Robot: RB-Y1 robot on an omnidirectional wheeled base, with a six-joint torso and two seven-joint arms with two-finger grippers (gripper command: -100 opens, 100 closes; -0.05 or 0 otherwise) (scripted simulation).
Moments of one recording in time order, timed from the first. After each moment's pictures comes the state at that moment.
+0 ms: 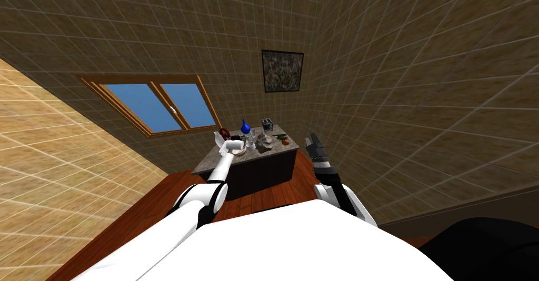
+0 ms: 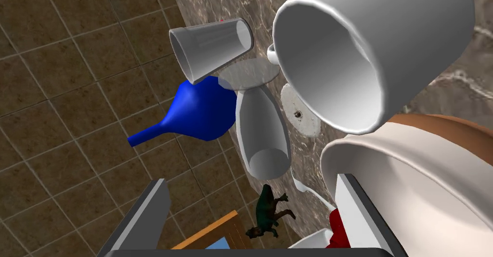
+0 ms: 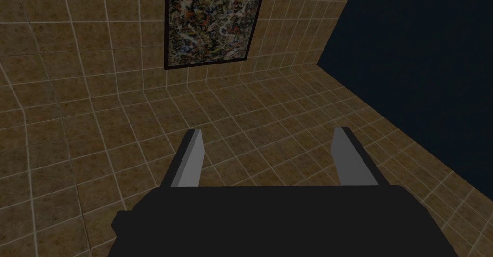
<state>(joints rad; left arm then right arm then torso) -0.74 0.21 0.06 -1.14 0.04 0.80 -0.05 0.49 -0.04 -0.06 -2.22 0.11 -0.46 -0.09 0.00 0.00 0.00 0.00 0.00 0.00</state>
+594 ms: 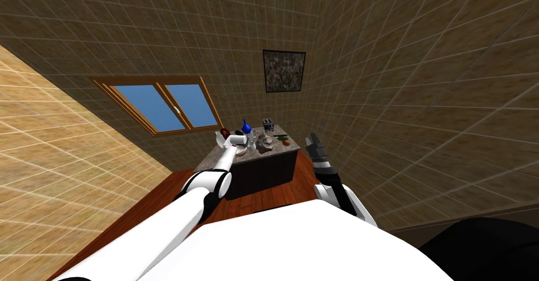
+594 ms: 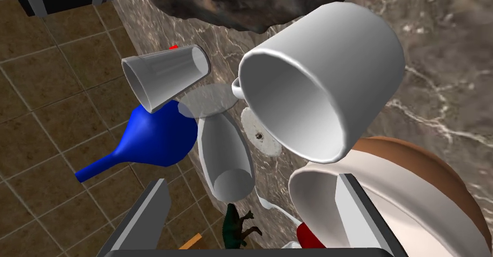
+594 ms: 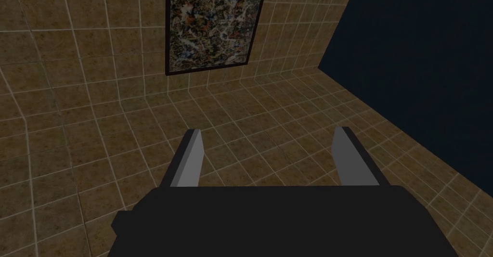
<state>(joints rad) -0.90 0.20 0.06 -0.95 0.07 0.97 -0.06 0.49 -0.04 -0.06 -2.22 0.11 -0.46 -0.09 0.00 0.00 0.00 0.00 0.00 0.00</state>
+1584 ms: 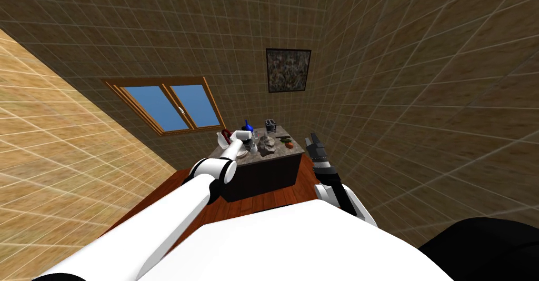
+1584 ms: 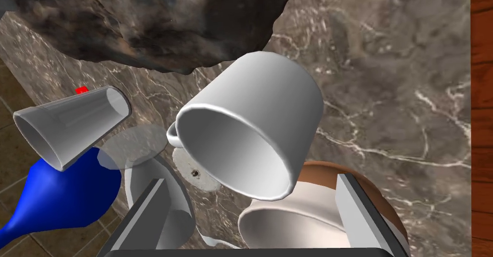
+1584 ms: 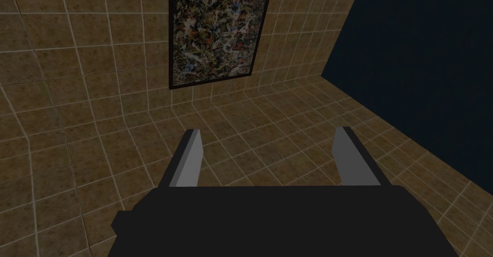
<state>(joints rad) -1.11 0.16 0.07 -0.67 0.11 1.24 -0.06 0.49 -0.04 -0.06 -2.22 0.11 -0.46 -0.09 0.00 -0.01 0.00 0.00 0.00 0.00</state>
